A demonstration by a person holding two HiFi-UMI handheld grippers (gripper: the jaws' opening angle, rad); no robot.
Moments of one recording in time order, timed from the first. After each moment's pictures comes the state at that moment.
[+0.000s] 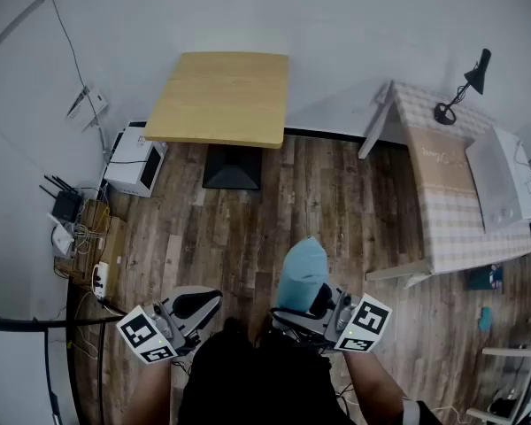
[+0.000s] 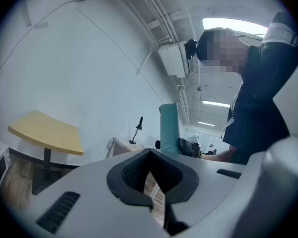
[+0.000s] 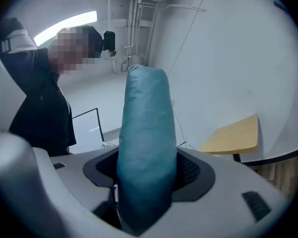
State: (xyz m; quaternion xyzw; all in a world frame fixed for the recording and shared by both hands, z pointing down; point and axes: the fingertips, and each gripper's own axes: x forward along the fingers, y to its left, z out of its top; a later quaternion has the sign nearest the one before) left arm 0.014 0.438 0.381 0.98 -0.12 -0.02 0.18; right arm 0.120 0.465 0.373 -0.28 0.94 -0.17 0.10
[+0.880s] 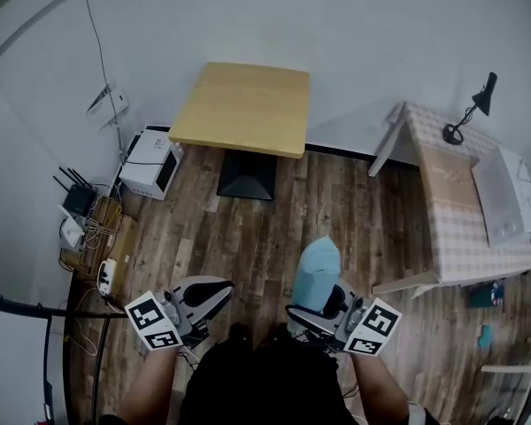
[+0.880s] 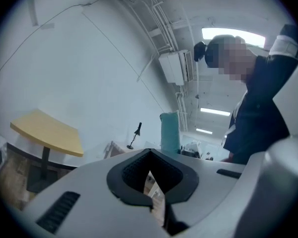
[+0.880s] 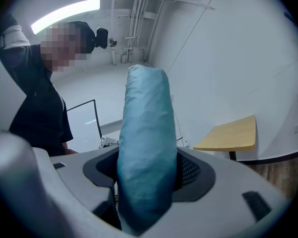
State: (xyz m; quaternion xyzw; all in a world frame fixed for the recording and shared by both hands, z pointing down) left arm -0.026 0.454 0.360 0.97 -0.12 -0.06 0.20; right arm 0.090 0.488 0.373 -0.29 0.94 -0.18 0.06
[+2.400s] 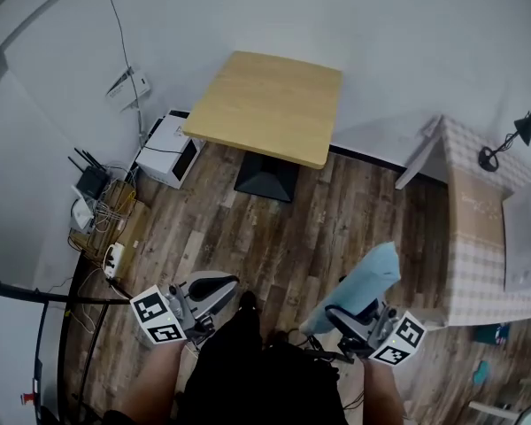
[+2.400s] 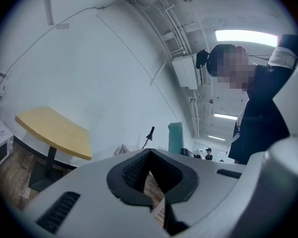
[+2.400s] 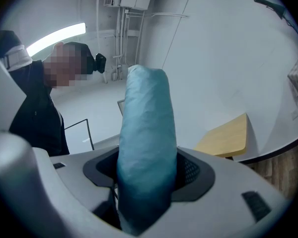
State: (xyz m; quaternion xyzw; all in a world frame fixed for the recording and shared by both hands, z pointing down) left arm 0.021 0.372 0.392 0.95 -0.19 -0.07 0.22; right arm 0.205 0.407 0.391 -0.30 0.92 -0.21 0.15
